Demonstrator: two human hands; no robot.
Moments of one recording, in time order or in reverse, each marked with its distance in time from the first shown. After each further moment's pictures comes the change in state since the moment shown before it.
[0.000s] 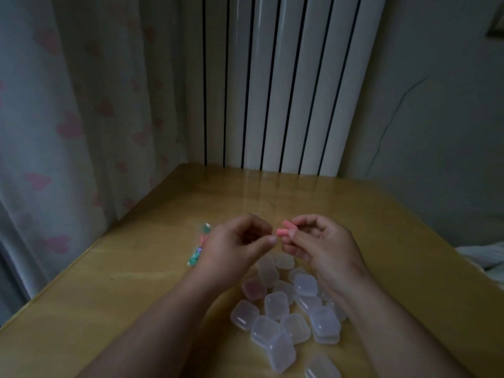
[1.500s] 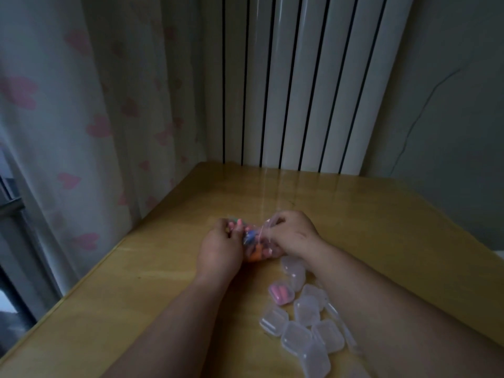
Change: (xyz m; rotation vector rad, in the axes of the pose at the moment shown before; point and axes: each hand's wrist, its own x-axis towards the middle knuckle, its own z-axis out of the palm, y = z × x) left_hand 0.021 -0.061 -0.026 0.266 0.394 -0.403; right_hand 0.075 0.037 0.068 -0.564 -0.140 0.206
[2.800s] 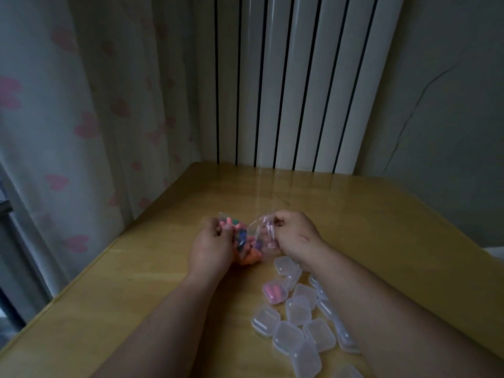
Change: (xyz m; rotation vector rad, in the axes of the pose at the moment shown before) left_hand 0.007 -0.011 0.002 -0.207 -0.085 -0.096; right_hand -0.003 0.012 -0.011 0.002 -0.008 -0.117
